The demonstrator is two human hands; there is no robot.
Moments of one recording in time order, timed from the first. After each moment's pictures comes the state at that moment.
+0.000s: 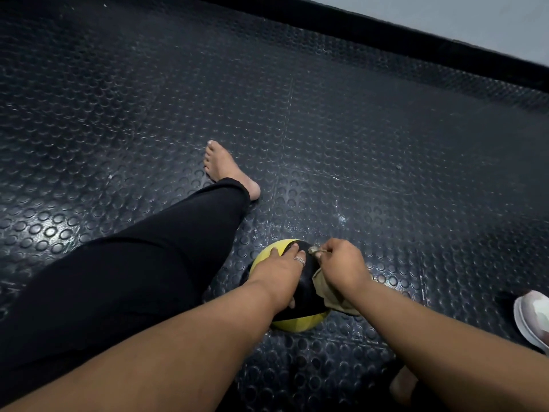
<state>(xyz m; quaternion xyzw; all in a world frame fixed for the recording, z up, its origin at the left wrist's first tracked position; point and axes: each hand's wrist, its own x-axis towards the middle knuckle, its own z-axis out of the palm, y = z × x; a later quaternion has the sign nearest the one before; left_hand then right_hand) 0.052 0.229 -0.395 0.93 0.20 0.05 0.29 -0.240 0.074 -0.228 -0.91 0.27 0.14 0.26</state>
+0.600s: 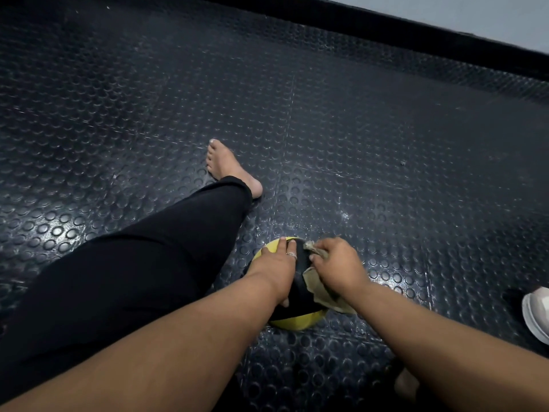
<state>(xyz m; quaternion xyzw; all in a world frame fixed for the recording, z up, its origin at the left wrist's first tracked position) 0.076 0.231 -0.408 0.92 0.24 0.12 0.29 -0.248 0.082 -0.225 -0.93 0.20 0.14 0.27</state>
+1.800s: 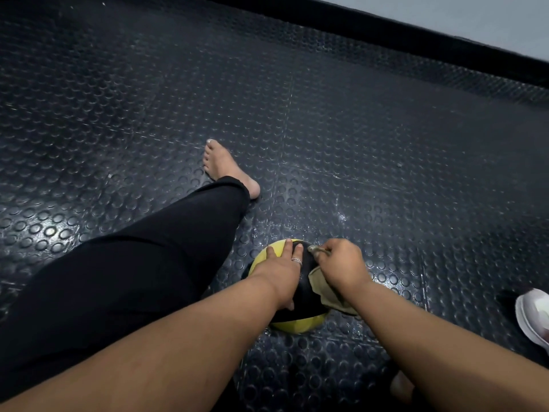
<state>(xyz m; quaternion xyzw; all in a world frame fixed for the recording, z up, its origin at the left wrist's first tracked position) 0.053 0.224 -0.380 0.93 0.25 0.01 0.27 -0.241 0.073 -0.230 -0.93 0.24 0.13 0.24</state>
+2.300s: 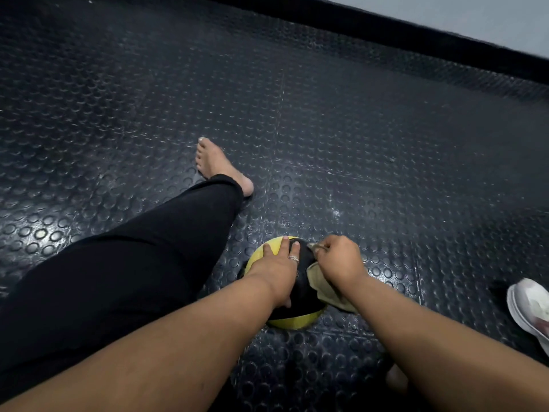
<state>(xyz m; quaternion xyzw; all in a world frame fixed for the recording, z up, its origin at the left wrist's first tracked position) -0.080 0.210 -0.343 0.97 -0.03 -0.21 0.12 -0.245 0.068 -0.225 -0.91 0.28 0.14 0.27</state>
